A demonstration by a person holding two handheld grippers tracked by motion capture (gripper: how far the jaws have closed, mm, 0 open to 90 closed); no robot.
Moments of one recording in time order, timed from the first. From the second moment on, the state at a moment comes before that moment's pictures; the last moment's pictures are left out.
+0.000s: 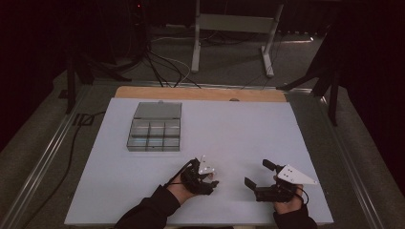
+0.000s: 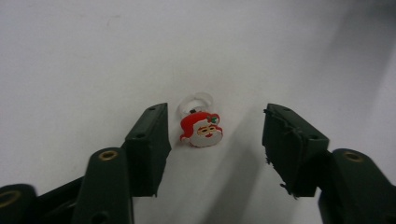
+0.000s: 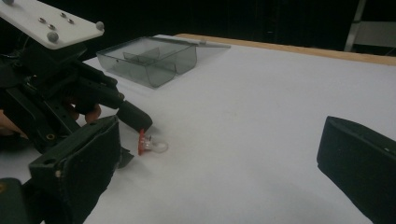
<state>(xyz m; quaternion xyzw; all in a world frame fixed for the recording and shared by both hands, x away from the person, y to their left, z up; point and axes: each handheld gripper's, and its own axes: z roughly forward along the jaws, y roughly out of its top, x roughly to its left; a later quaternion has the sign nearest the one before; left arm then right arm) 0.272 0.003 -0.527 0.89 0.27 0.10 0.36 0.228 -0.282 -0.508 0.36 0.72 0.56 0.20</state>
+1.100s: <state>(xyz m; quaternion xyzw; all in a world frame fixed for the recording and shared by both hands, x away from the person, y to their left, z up) 0.277 -0.003 -0.526 0.89 0.25 0.10 0.35 0.228 -0.282 -0.508 0.36 0.72 0.56 0.20</state>
